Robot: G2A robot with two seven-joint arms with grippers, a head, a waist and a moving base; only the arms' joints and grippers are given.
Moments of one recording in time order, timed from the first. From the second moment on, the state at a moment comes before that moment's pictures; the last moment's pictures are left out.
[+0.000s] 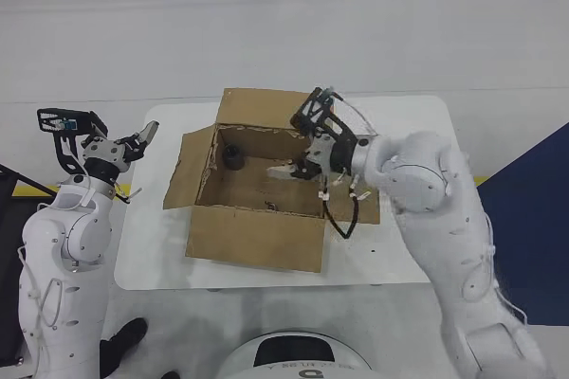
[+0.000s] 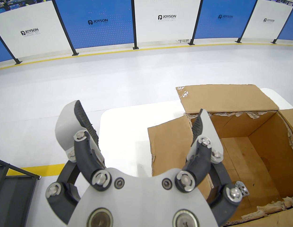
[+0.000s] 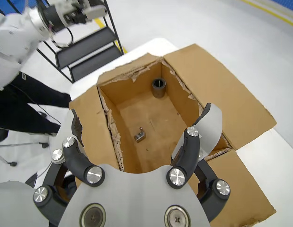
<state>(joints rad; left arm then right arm) 1.49 -1.25 -1.77 -1.89 1.14 -0.23 -0.35 -0.98 -1.33 1.15 -1.81 -0.75 -0.37 1.12</state>
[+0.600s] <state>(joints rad) 1.49 -1.25 -1.77 -1.89 1.14 -0.23 -0.35 -0.79 -1.36 0.94 -1.52 -0.73 -0.26 1.26</state>
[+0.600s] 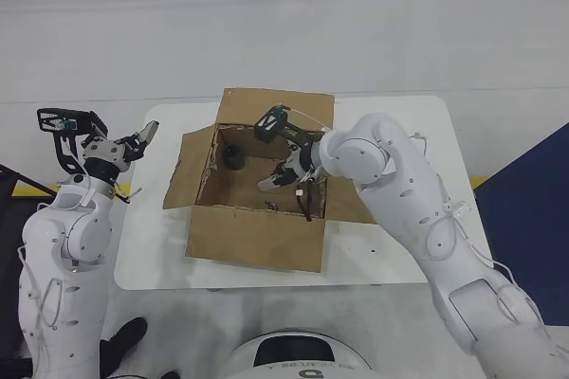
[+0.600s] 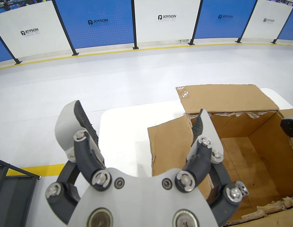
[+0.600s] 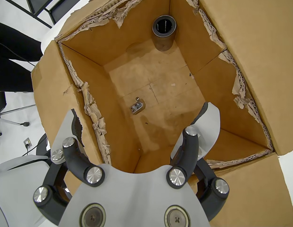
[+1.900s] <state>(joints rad) 1.49 -1.25 -1.77 -1.89 1.14 -0.23 -0.35 -0.55 -1.53 0.55 -0.85 -0.67 -0.34 1.35</state>
